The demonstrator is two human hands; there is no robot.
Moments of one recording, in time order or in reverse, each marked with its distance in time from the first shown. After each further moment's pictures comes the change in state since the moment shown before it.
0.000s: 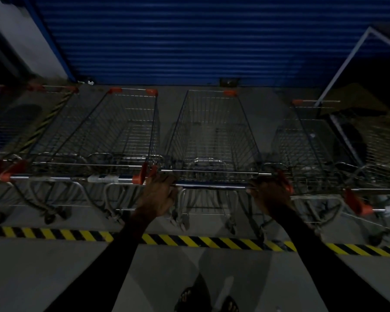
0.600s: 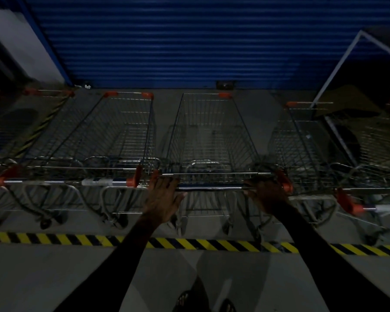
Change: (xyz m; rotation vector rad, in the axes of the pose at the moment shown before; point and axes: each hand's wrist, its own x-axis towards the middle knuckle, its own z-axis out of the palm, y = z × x) left_hand 0.002 0.037 0.008 0.101 -0.066 -0.054; right_hand -0.005 0.014 -0.006 0.282 0.098 -0.030
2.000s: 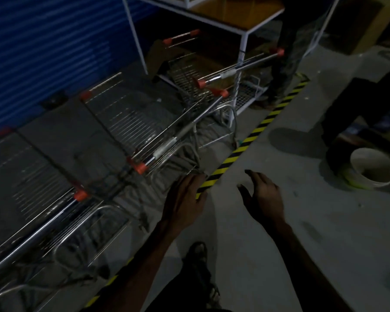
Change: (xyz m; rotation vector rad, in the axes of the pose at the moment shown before) left_hand 0.032 0.582 0.038 -0.595 -0.243 0.664; right_hand -0.407 0.299 -0.065 0.094 0.426 0.971
